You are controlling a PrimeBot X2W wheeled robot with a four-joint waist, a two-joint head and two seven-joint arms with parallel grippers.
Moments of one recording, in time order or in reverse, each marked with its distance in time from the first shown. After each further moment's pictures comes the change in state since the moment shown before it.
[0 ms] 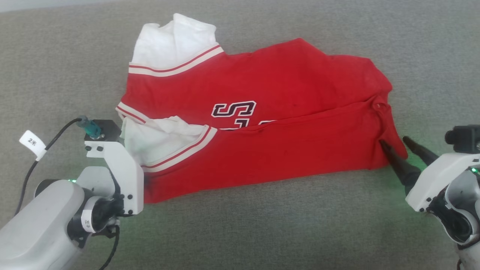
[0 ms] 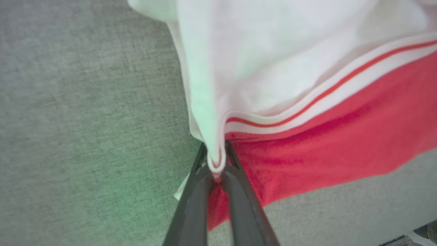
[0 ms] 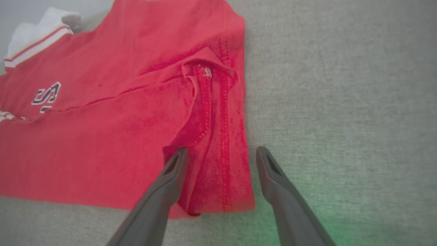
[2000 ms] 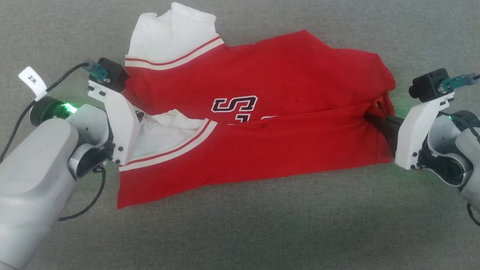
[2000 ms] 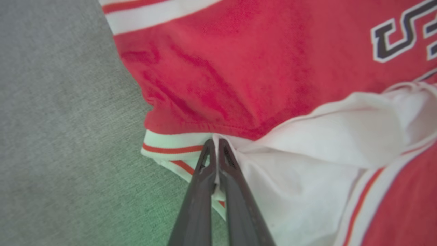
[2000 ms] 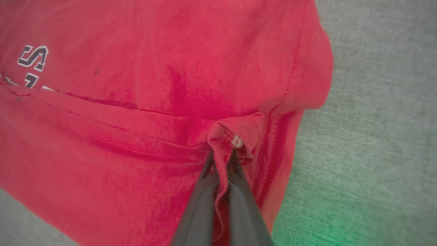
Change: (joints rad) left arm -0.328 -0.081 -0.087 0.382 0.183 -0.449 -0.196; right arm -0.590 -0.231 0.868 0.339 0.490 0.001 -0.065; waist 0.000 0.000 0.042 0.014
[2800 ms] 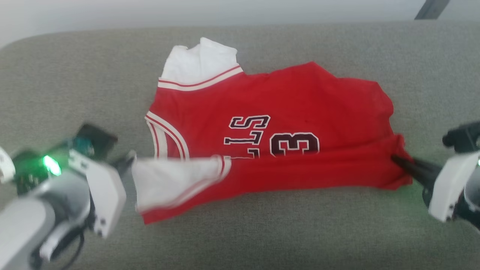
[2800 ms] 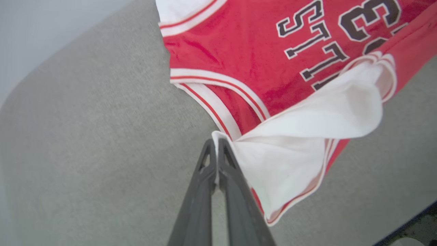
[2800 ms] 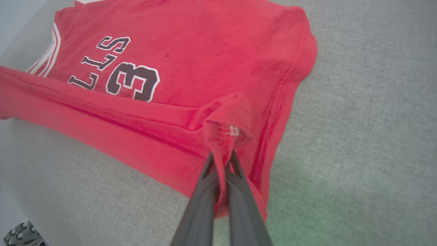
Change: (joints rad) left arm 0.369 0.328 0.064 -0.674 0.024 0.242 -0.053; right arm 0.222 -0.244 0.012 -0.270 0.023 0.000 -0.164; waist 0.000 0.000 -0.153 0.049
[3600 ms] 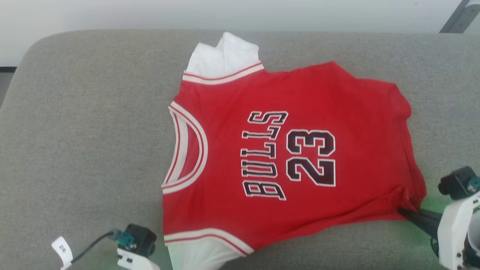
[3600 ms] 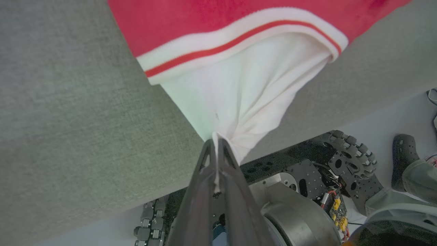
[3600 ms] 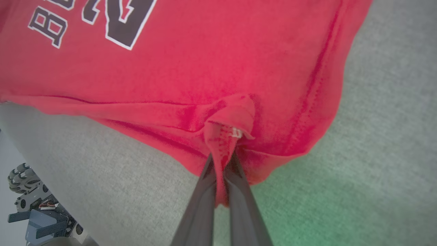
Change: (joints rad) left arm 0.361 -0.137 -0.087 -0.044 -0.209 0.140 -0.015; right arm 0.041 -0.077 0.198 -0.024 0.020 0.000 -0.007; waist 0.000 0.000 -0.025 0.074
